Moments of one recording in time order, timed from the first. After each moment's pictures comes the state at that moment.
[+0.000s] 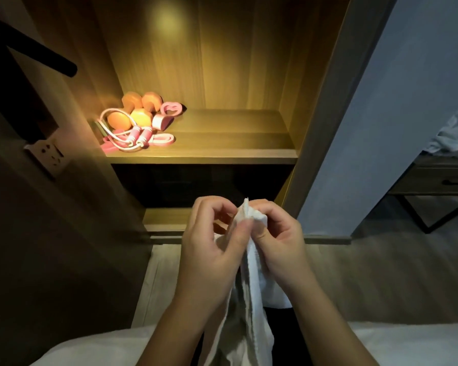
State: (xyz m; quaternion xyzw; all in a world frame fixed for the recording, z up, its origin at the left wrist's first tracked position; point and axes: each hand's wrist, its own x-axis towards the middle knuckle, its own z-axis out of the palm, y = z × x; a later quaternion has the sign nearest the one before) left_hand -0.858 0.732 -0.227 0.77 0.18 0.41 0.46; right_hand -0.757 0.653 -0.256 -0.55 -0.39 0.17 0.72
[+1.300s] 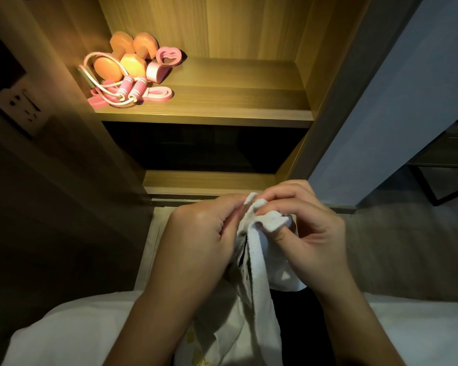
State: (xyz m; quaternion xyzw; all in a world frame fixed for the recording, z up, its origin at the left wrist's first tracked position) left_hand -0.868 0.745 -0.217 0.89 0.19 0.26 0.34; right_hand -0.745 0.634 -0.259 -0.62 -0.49 0.01 0.61
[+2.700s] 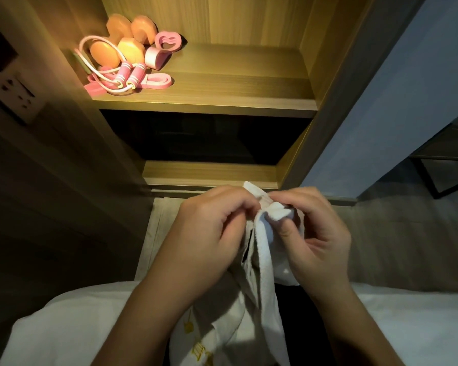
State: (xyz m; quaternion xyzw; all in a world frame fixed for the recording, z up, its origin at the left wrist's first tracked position) left_hand -0.869 0.751 -0.220 0.89 0.14 0.20 0.39; right_hand -0.756 0.628 -0.274 -0.64 -0.47 -0.04 0.61
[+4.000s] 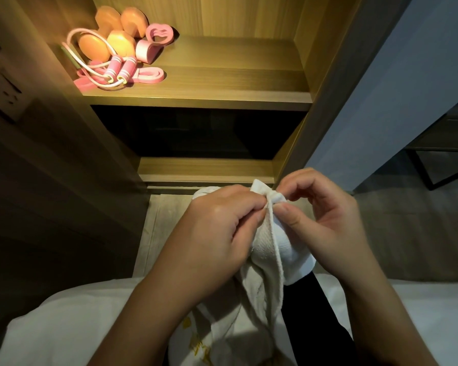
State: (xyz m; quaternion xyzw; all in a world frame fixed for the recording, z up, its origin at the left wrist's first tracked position) left_hand -0.861 0.740 -0.220 0.91 0.09 0.19 0.35; right_hand -0.735 0.613 -0.254 -0.67 -0.43 0.12 0.60
